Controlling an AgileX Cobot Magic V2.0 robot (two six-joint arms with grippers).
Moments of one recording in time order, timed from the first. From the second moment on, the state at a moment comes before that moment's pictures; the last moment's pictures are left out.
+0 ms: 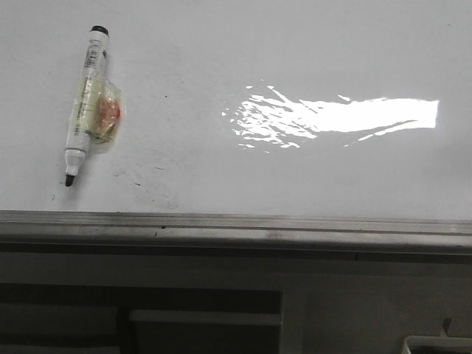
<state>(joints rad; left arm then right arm) -0.16 0.20 -0.28 -0.86 0.32 0.52 0.16 0.08 -0.27 0.21 0.30 -0.11</state>
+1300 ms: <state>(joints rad) -0.52 0.98 -0.53 -0.89 0.31 0.57 0.16 0.32 -0.51 0.19 0.52 -0.18</state>
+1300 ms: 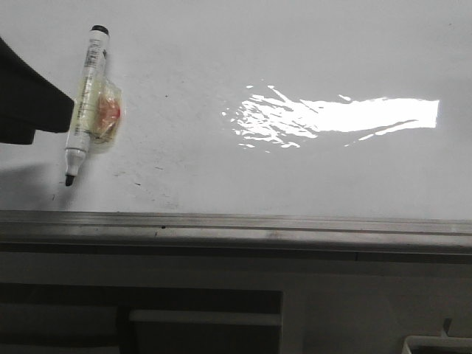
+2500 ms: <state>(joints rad) -0.53 1.08 -0.55 -0.88 0.28 0.76 0.18 0.34 -0.51 0.30 0.53 -0.26</state>
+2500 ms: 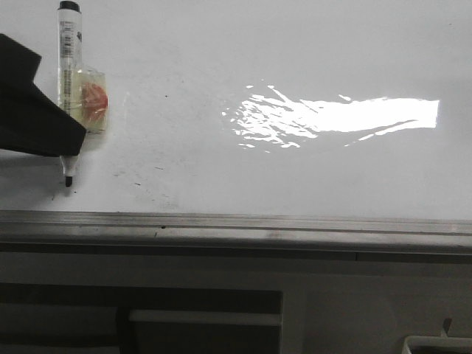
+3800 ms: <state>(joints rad) -0.80 1.06 -0.58 -0.76 0.35 1.44 0.77 1.07 -0.68 1.18 0.41 -1.35</state>
